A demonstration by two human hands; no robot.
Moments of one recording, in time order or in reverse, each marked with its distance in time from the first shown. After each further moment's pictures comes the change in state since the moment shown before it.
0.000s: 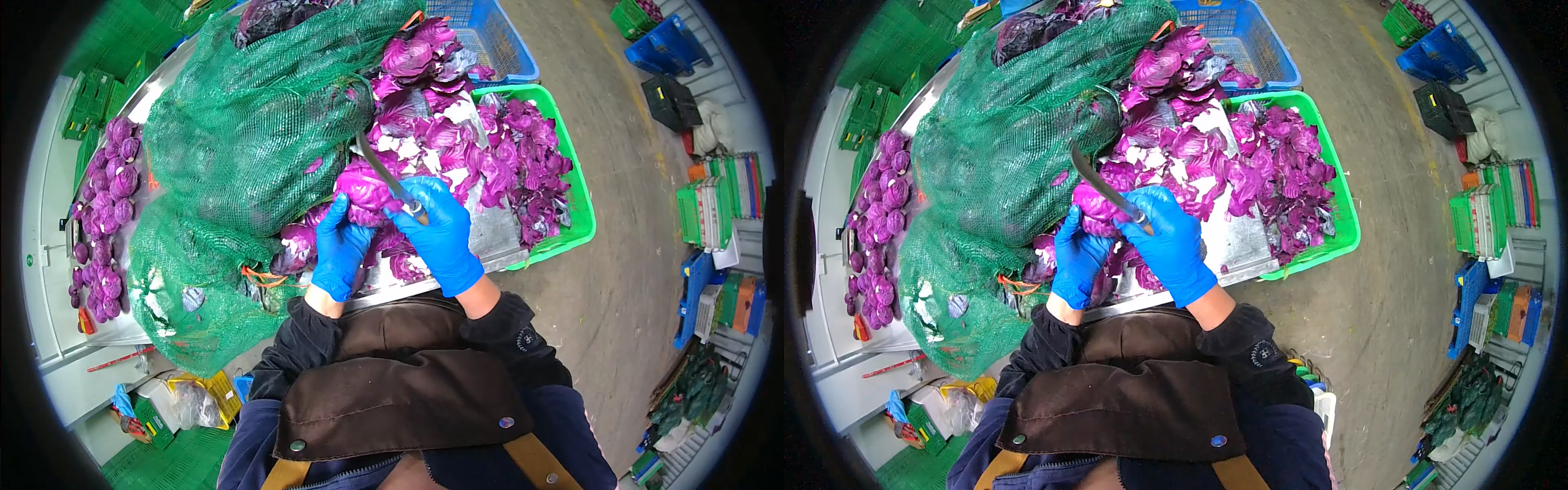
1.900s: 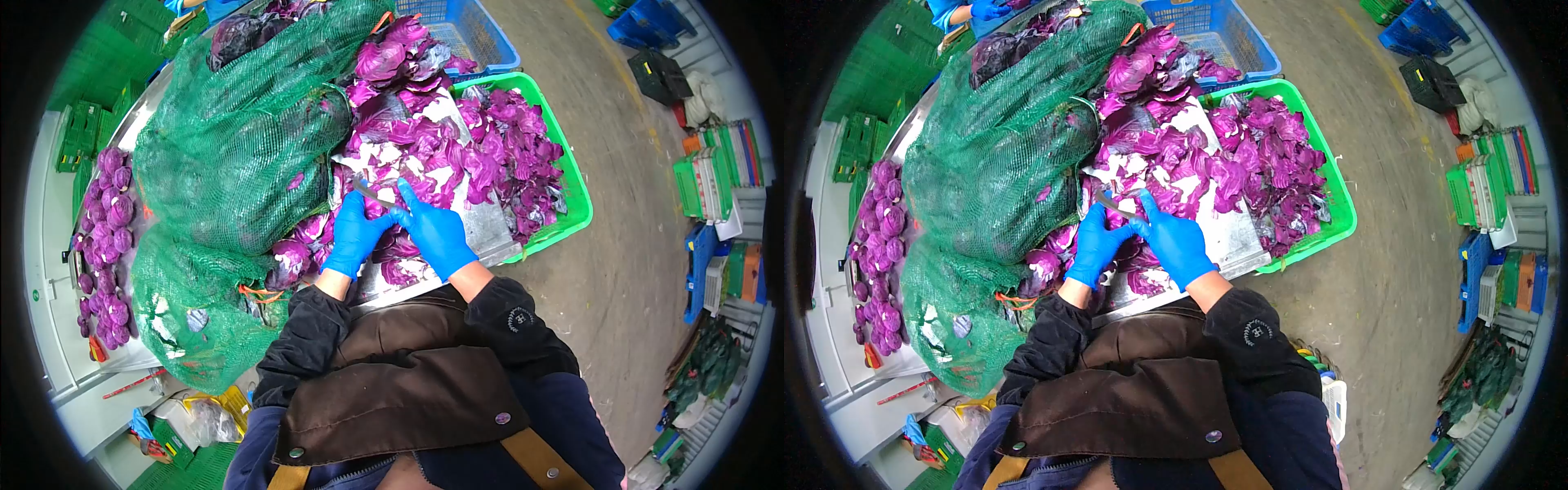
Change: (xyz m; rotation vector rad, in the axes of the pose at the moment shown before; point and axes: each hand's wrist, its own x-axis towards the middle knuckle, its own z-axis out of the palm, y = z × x) left_hand 0.036 -0.030 -0.001 1.773 0.043 0.182; right_hand -0.017 0.065 -0.016 -0.708 -0.464 0.230
